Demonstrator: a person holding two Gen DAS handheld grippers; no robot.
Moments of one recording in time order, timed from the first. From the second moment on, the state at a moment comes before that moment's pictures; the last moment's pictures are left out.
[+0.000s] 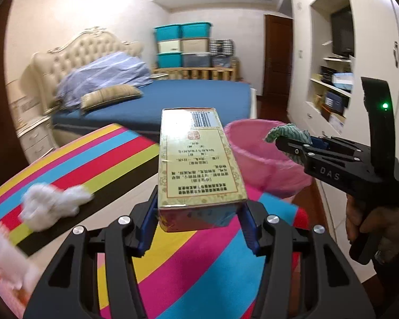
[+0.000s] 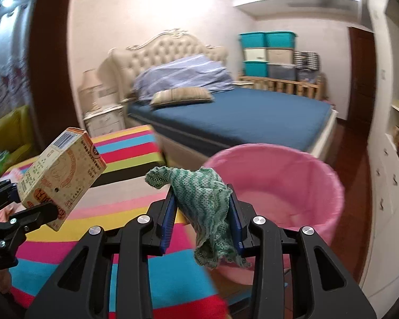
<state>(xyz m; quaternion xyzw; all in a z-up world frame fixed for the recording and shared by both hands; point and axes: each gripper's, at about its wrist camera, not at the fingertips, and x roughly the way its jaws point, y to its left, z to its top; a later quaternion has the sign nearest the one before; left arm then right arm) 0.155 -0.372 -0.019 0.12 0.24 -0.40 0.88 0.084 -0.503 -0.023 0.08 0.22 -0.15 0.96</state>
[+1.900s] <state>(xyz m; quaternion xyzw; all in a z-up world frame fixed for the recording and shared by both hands) 0.183 -0.227 0.005 0.06 0.27 -0.21 0.94 0.134 -0.406 -0.037 0.05 0.28 -0.02 0.96</state>
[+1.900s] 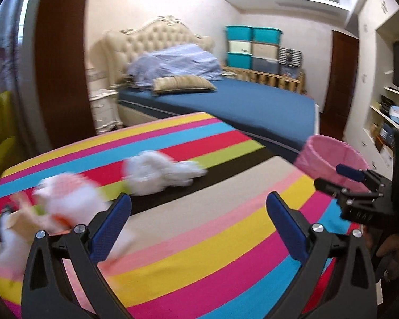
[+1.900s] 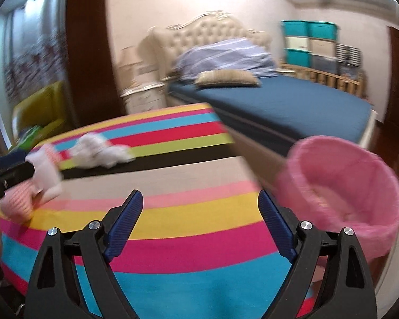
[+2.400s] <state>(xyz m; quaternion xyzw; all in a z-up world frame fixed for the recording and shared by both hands) 0.127 0.004 -0.017 0.00 0.29 -0.01 0.96 0.138 -0.208 -0.025 -0.01 0.29 0.17 0.94</state>
